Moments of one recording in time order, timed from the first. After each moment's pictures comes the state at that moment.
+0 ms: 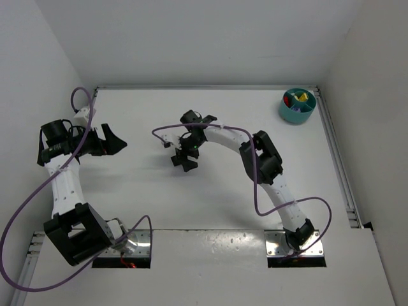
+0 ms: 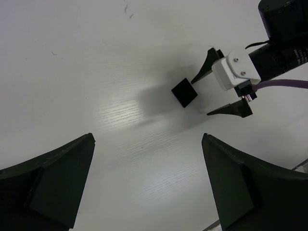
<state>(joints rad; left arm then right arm) 0.54 1.18 1.00 -0.65 0.88 0.23 0.71 2.42 1.93 -0.76 -0.58 -0.88</state>
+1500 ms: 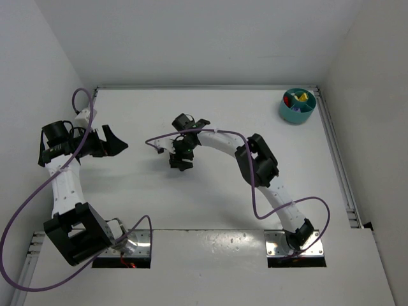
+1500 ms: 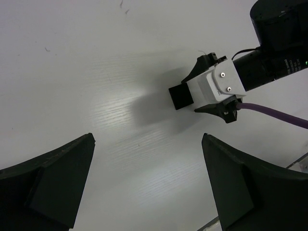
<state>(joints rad) 0.54 1.18 0.99 -0.66 0.89 0.24 0.78 2.44 1.96 -0.72 -0.47 -0.89</state>
